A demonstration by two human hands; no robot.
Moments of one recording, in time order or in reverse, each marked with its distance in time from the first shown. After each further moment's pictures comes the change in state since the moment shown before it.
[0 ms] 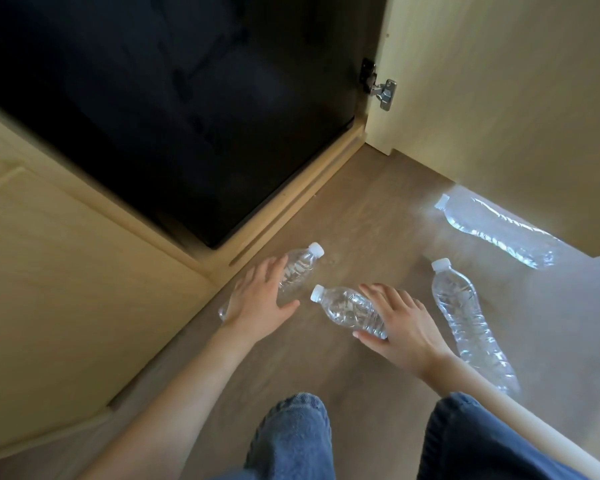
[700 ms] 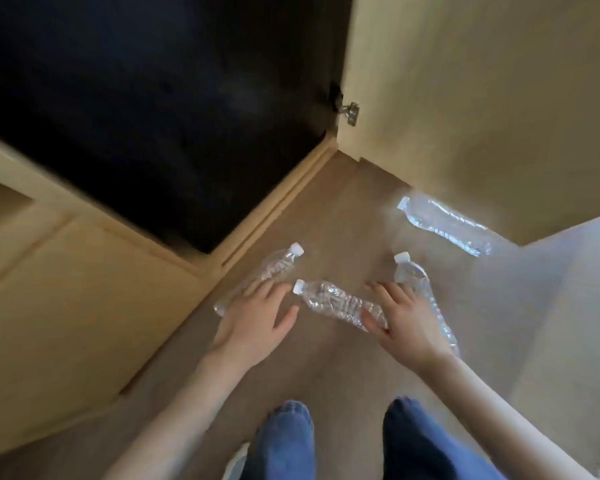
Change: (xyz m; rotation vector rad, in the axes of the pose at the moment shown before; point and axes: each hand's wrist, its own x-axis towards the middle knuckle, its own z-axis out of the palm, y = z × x) left_hand -0.074 0.057 -0.074 0.017 0.035 0.176; right_hand -0.051 -0.035 -0.089 0.009 0.142 0.083
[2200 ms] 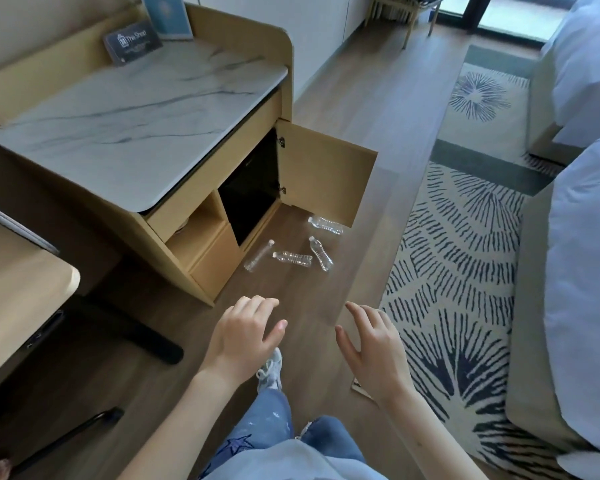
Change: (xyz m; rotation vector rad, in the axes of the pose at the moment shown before) left_hand -0.687 0.297 -0.570 -0.031 0.165 0.255; right_hand -0.636 -0.459 -0.543 0.070 0.468 0.193
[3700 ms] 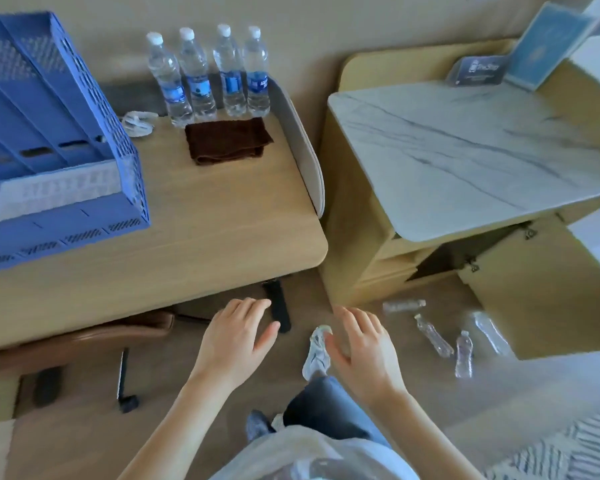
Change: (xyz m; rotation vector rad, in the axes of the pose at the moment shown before) left_hand -0.189 -0.272 -0.096 0.004 0.302 -0.742; right_hand 0.083 -0.318 0.200 0.115 -0.445 -0.709
